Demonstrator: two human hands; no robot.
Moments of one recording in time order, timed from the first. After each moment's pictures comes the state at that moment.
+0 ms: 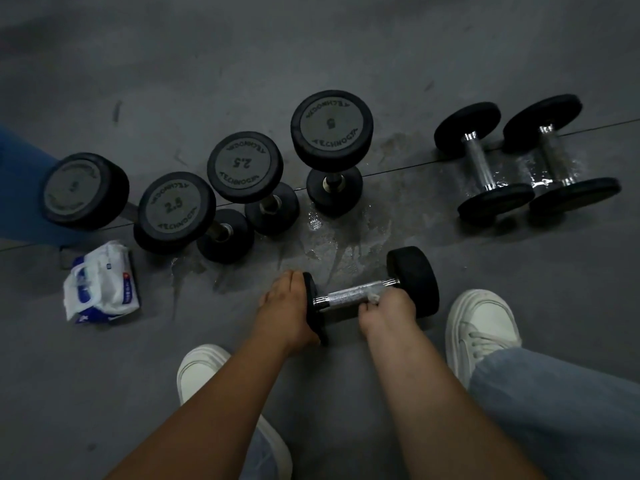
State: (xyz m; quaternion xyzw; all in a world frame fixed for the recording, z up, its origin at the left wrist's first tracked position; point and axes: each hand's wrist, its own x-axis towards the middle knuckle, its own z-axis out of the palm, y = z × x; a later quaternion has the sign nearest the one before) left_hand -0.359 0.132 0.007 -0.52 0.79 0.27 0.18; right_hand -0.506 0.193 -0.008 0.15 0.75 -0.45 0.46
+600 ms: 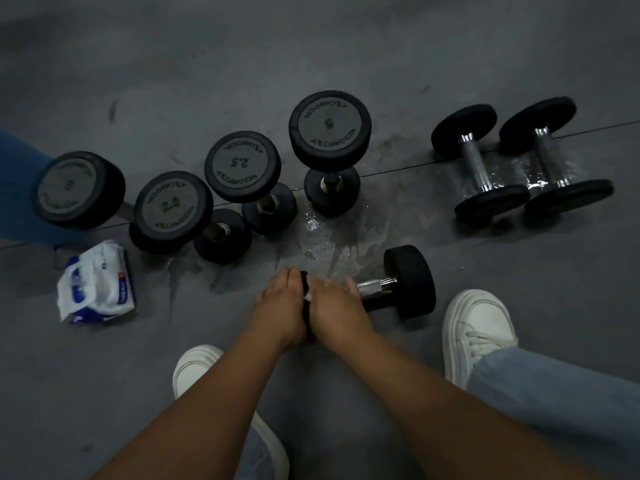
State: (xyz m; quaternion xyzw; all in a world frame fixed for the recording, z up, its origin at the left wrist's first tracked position) left_hand -0.361 0.127 0.009 -0.51 0.79 0.29 0.18; right_hand -0.467 0.178 -0.012 -0.60 0.72 -0.07 0.32
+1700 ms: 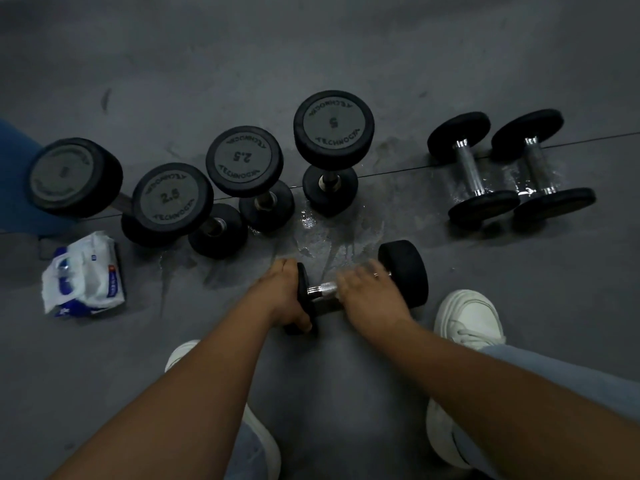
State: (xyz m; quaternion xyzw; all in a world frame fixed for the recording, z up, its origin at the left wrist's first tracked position) left_hand -0.360 0.095 0.002 -0.49 0.76 0.35 0.24; right_hand -0.518 0.194 -0.013 -0.71 0.68 0.13 0.15
